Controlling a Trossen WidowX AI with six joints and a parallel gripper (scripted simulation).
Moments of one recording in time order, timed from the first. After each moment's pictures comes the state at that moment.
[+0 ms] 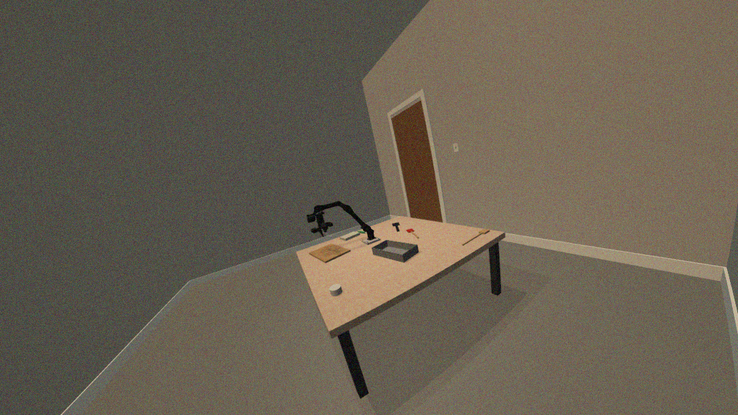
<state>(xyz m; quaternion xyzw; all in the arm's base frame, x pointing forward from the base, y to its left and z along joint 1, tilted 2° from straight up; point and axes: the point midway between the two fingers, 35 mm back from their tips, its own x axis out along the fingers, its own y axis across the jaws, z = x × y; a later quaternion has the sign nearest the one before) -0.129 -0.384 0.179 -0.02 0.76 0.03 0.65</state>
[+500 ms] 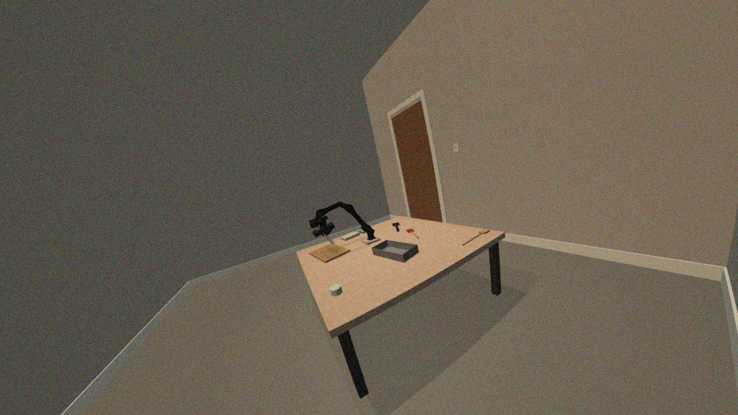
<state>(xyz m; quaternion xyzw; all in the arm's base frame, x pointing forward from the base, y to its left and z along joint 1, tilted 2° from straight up) -0.123 -0.379 0.173 0.02 0.89 0.05 0.46</state>
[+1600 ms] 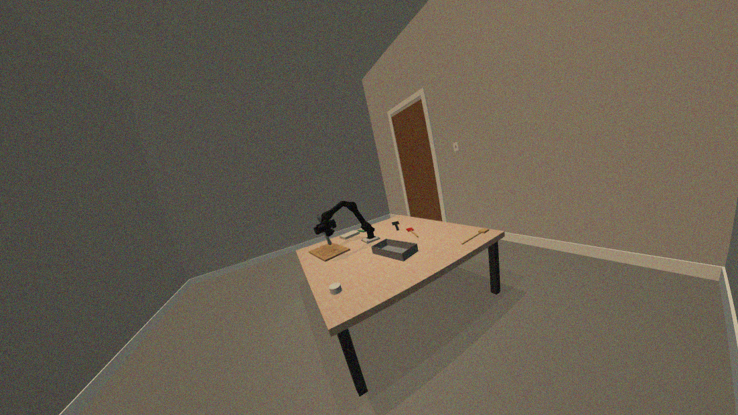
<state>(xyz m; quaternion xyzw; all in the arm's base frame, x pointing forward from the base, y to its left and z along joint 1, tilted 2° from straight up) -0.095 -0.384 0.206 -0.04 0.98 0.01 0.17</state>
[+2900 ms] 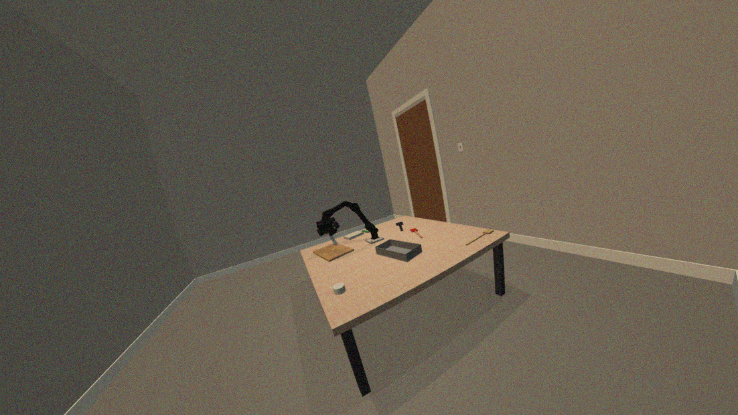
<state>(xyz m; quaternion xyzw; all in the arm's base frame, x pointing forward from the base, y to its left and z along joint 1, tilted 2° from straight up) -0.116 -0.380 0.185 0.01 0.95 0.04 0.32</state>
